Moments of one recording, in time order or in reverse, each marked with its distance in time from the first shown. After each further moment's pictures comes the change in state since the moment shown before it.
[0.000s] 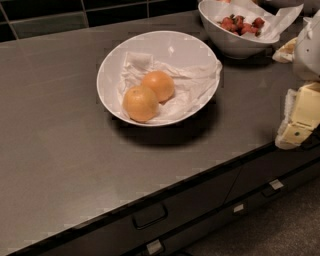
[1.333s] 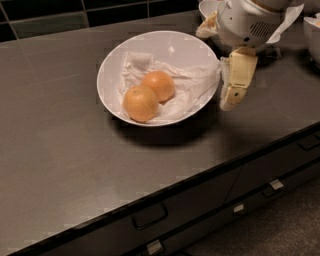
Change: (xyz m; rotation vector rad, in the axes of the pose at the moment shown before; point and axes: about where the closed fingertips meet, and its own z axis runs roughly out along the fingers) arm -0.122 -0.042 0.022 -0.075 -0.156 -0.368
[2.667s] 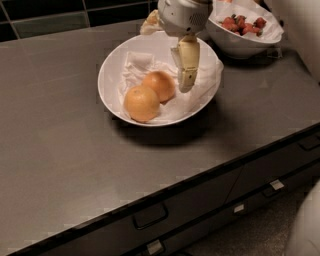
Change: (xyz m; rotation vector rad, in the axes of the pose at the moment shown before) arm -0.076 -0.062 0.054 -0.102 -0.074 -0.316
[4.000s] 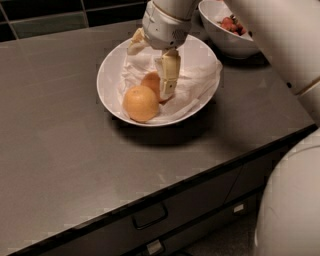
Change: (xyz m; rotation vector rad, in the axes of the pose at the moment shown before) arm -0.013 -0.018 0.046 -0.051 -0.074 -0.073
